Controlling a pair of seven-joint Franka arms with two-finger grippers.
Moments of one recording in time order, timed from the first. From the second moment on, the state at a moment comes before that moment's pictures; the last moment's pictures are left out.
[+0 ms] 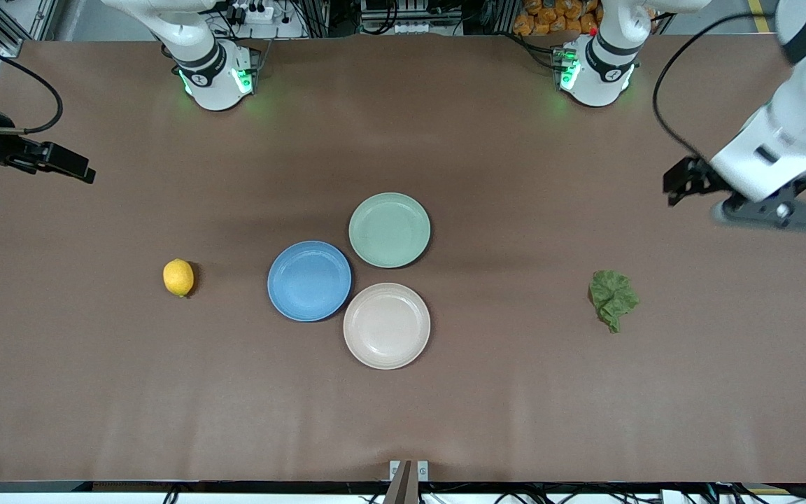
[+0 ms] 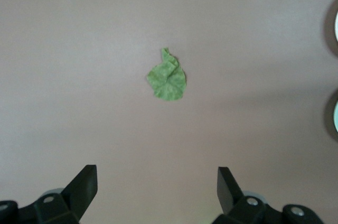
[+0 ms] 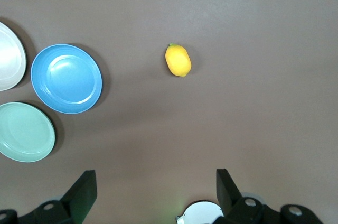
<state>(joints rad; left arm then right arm) -0.35 0.10 0.15 -1.42 0.08 1.48 -0.03 -0.03 0.05 0.05 -1.48 0.04 1.38 0.22</state>
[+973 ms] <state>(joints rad) -0.02 0.01 -0.12 -1.46 0.01 1.46 -0.03 -0.03 0.05 0.05 -1.49 0.04 1.38 0.21</state>
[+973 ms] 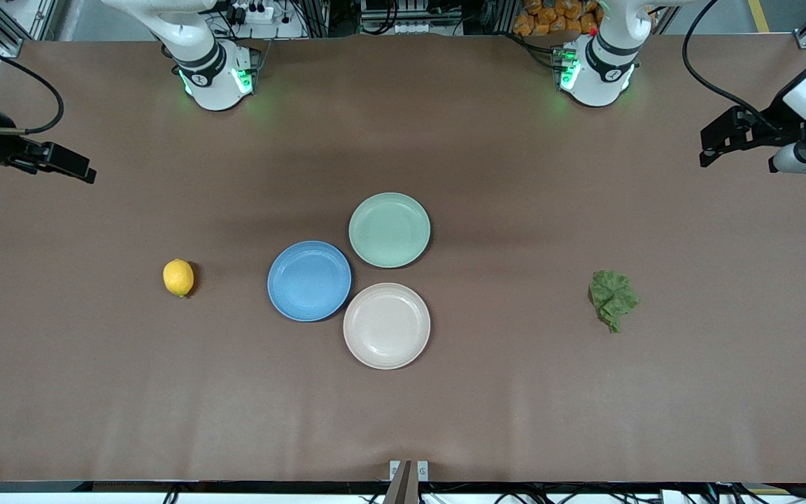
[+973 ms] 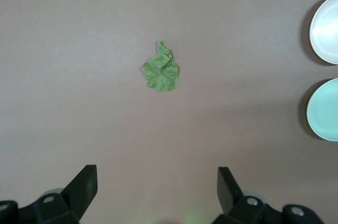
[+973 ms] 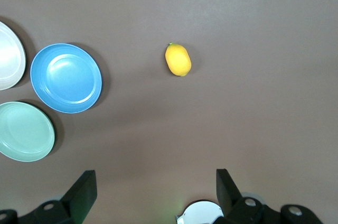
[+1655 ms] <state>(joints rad) 0.01 0.01 -0.12 -1.47 0.02 1.46 -0.03 -0.03 0.05 0.05 -1.49 0.04 1.38 0.21</state>
